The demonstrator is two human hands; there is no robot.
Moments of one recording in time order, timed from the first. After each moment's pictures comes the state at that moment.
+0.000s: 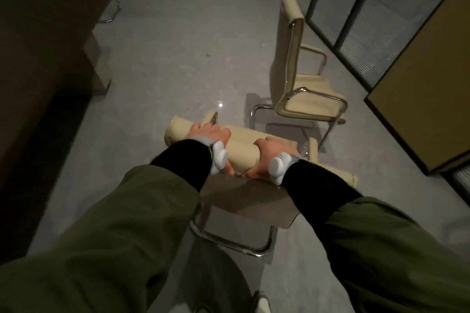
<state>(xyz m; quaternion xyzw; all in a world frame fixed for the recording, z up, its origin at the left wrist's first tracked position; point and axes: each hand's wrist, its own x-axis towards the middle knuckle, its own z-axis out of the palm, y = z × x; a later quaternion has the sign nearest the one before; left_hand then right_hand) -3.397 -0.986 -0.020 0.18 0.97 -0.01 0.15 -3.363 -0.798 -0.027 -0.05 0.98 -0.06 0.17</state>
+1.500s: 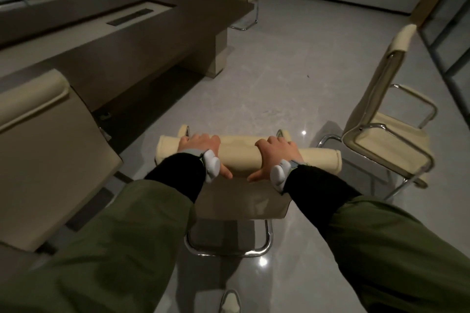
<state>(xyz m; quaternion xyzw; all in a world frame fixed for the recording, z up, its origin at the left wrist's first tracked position) -3.147 -0.948 -0.022 -0.21 0.97 0.04 0.12 -3.252 -0.762 -0.033 -0.38 0.92 0.03 0.07</state>
